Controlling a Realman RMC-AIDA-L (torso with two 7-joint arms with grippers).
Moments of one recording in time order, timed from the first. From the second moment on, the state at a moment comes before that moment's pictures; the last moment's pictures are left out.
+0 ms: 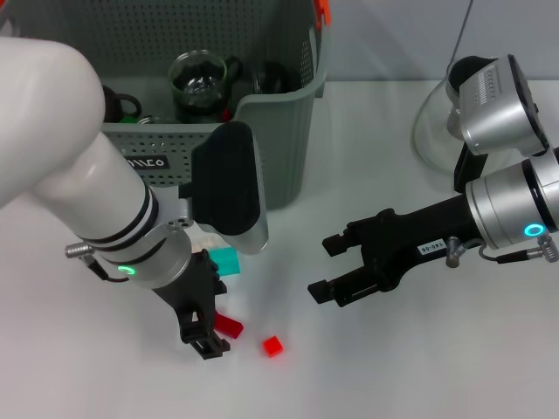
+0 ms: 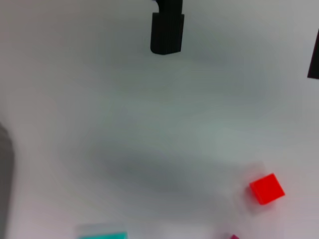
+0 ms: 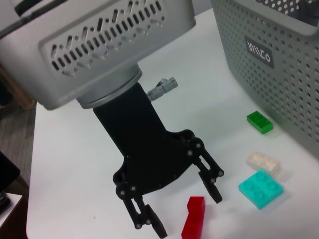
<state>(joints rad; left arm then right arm) -0.57 -2.17 1.59 1.29 2.69 1.51 -2.07 0.74 2.10 -1.08 -0.74 -2.14 -1.50 1.79</state>
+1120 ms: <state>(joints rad) -0.58 -2.18 1.62 1.25 2.69 1.46 -2.05 0.74 2.10 -1.08 -0.74 -2.14 -1.50 1.79</state>
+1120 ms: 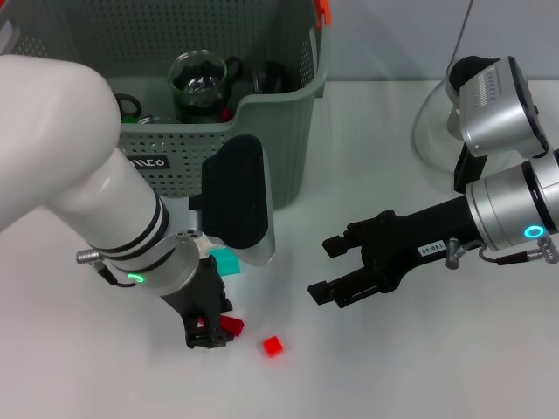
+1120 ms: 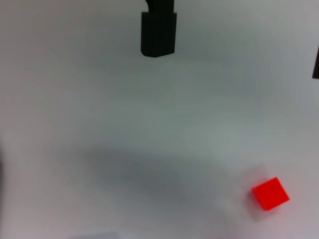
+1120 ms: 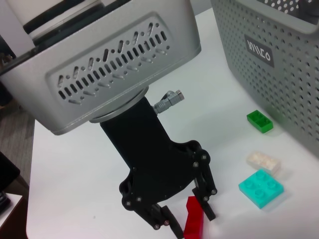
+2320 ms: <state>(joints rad) -0.61 -2.17 1.27 1.40 2.62 1.66 -2.16 0.74 2.10 -1.08 -0.74 -2.14 -1.50 1.79</state>
